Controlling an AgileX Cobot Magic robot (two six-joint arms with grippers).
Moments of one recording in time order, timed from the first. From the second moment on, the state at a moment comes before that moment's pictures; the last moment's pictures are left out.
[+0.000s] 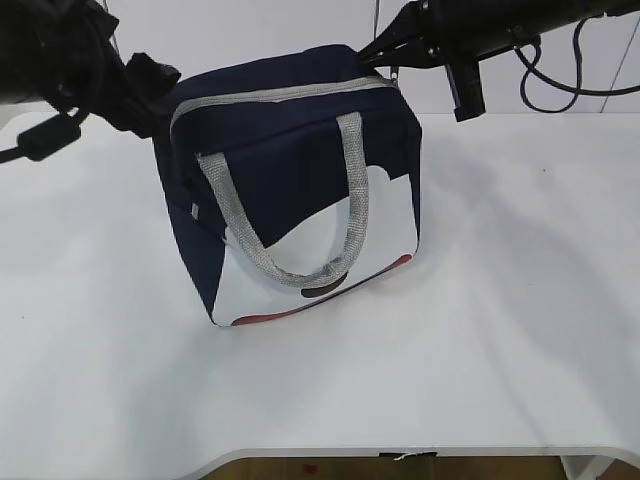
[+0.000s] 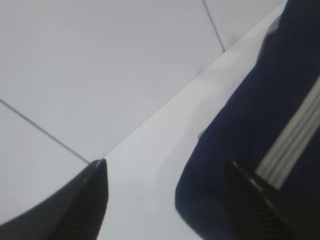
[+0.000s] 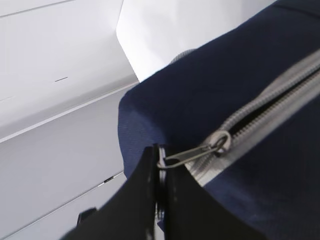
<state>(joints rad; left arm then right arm) -0.58 1.42 -0.97 -1.62 -0.35 2.04 0.14 1.83 -1.57 1.07 0.85 0.40</state>
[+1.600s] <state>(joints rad) -0.59 1.57 -1.07 -1.43 0.31 1.90 0.14 1.83 -1.57 1.14 0.82 0.48</state>
